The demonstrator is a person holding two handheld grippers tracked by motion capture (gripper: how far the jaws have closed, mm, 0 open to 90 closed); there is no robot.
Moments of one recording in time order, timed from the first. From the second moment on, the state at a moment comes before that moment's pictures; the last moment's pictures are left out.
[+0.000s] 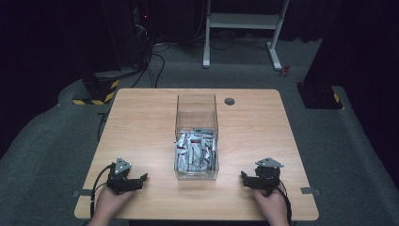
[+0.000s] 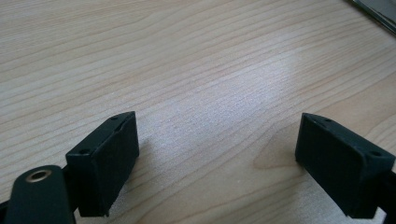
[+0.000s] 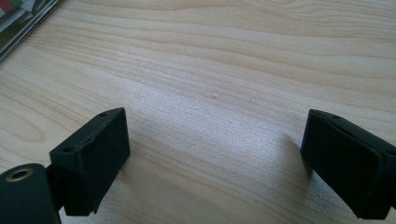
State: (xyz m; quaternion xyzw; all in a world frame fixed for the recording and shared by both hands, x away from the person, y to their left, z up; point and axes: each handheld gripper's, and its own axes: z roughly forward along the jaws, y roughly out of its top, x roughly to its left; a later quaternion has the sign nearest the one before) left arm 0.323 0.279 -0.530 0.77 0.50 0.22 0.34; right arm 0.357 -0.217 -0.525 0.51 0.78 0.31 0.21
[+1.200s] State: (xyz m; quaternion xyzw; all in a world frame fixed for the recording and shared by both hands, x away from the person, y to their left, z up) left arm 0.325 0.282 -0.530 0.75 0.52 0.23 0.33; right arm 0.356 -0.217 -0.525 0.51 0.77 0.31 0.21
